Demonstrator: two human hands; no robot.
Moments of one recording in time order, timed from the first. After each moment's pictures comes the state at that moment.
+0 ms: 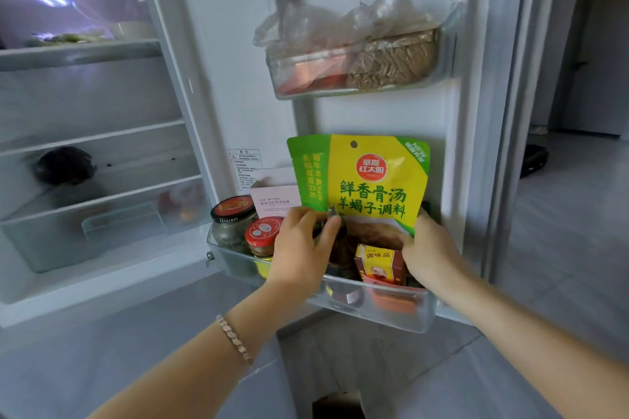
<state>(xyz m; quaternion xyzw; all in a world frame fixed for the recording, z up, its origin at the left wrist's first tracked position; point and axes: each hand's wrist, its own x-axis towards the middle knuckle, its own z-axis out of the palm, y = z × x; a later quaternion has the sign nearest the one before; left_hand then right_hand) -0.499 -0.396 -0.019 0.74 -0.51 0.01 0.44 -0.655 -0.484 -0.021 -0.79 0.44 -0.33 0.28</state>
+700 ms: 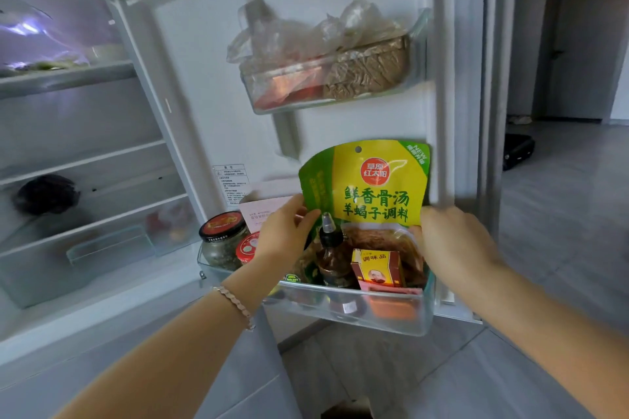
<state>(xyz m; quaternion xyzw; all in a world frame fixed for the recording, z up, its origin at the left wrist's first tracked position) -0.481 -0.423 0.014 0.75 -0.51 -0.03 0.42 -0.688 -0.476 0.015 -0.85 0.49 -0.21 -0.05</state>
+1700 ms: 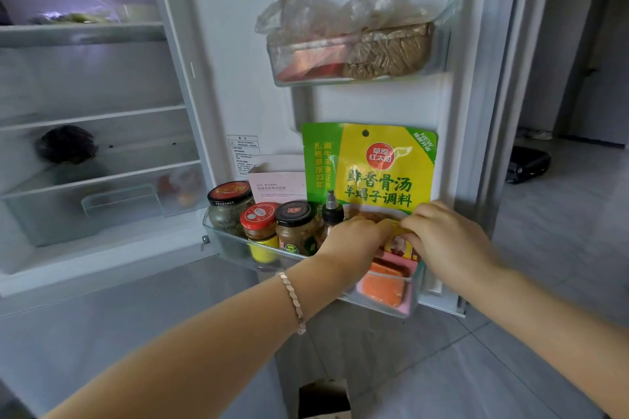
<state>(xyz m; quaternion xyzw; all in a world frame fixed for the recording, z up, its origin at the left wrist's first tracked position) -0.558 -0.433 -0.016 0.69 -0.71 0.13 0.08 -0.700 -0.482 -0.001 -0.92 0.33 -0.20 -0.11</state>
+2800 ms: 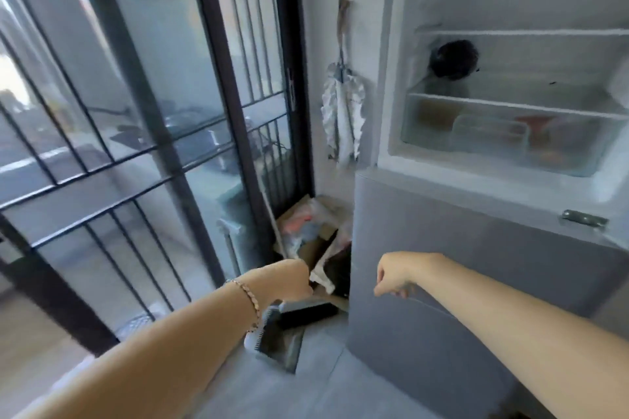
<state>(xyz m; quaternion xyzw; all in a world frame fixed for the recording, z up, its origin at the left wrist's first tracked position) -0.324 0.062 -0.123 0.97 -0.09 -0.23 0.05 -0.324 -0.134 -0.097 -0.94 -0.05 0.33 0.04</state>
